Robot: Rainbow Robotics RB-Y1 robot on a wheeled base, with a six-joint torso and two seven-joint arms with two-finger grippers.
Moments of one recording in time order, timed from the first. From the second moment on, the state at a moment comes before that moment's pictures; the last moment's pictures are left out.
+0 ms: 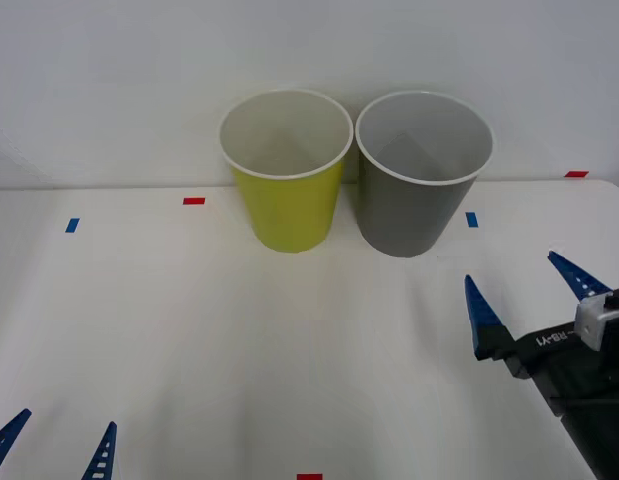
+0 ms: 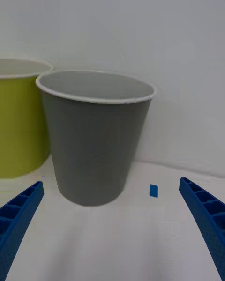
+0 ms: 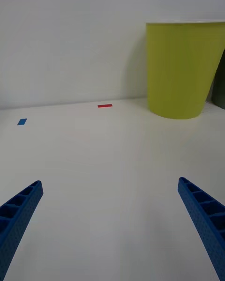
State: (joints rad) right arm 0.60 -0.48 0.14 -2.25 -0.31 -0.05 1.67; left arm 0.98 0.45 -0.12 -1.95 0.06 -0.64 -1.33
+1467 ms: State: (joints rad) right arm 0.98 -0.32 0.10 -1.92 0.10 -0.73 1.45; left arm 0.98 0.45 -0.12 -1.95 0.06 -0.64 -1.33
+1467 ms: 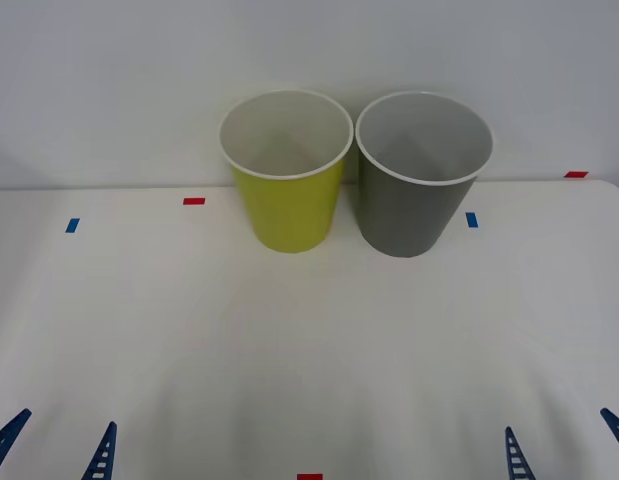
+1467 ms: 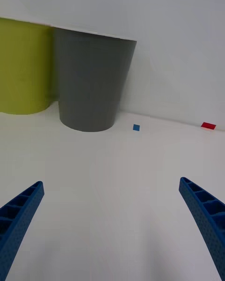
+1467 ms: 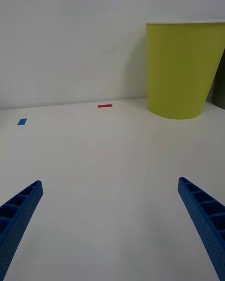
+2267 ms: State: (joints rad) right arm 1.02 -0.30 0.09 -1.90 0.04 -0.80 1.47; left arm 0.98 0.45 -0.12 -1.95 0.06 -0.64 -1.33
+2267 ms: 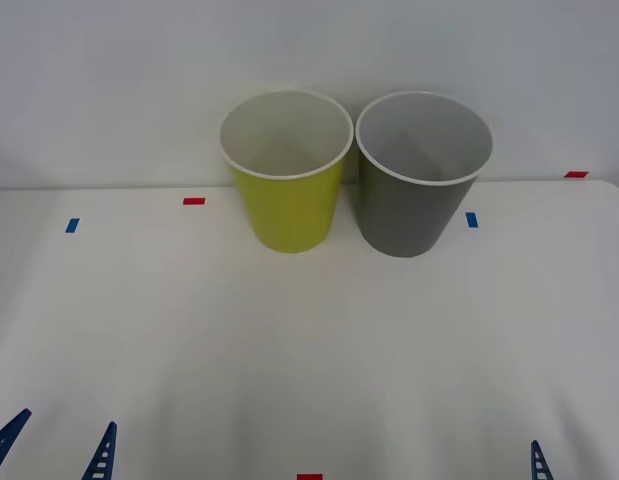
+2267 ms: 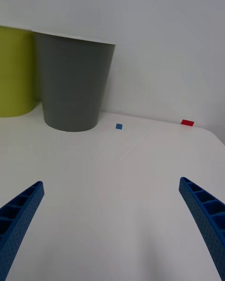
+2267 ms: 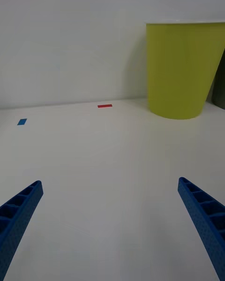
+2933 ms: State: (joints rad) right arm 1.02 -0.30 0.09 -1.90 0.04 -0.80 1.47; left arm 0.98 0.45 -0.12 -1.95 0.06 -0.64 -1.33
